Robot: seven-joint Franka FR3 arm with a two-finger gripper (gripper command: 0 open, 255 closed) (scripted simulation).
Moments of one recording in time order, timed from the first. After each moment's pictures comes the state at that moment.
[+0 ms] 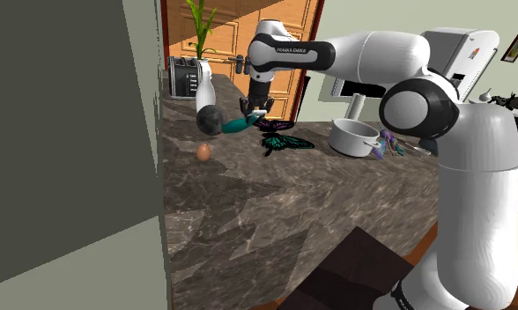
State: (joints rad) arm 0.04 0.49 -0.05 -1.23 0.00 1.77 0.23
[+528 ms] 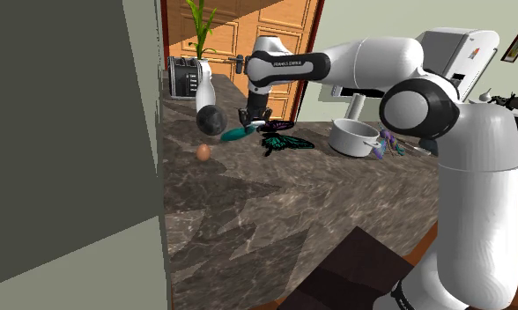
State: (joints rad) arm 0.04 0.49 -0.04 -1.34 0.00 1.87 0.23
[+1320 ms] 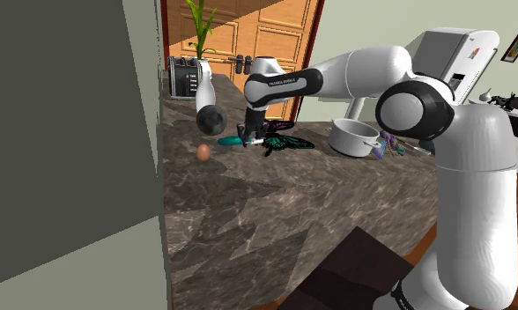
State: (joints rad) arm 0.04 0.51 -0.04 -1.47 0.00 2.02 0.23
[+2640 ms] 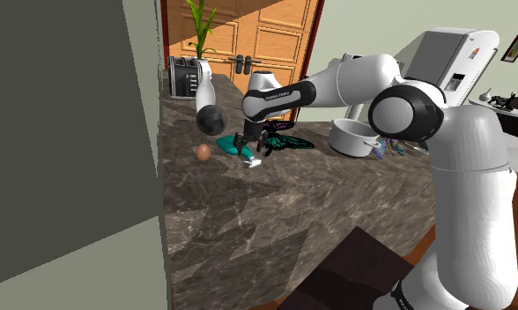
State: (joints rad) arm 0.04 0.56 -0.04 -1.52 0.00 2.12 0.23
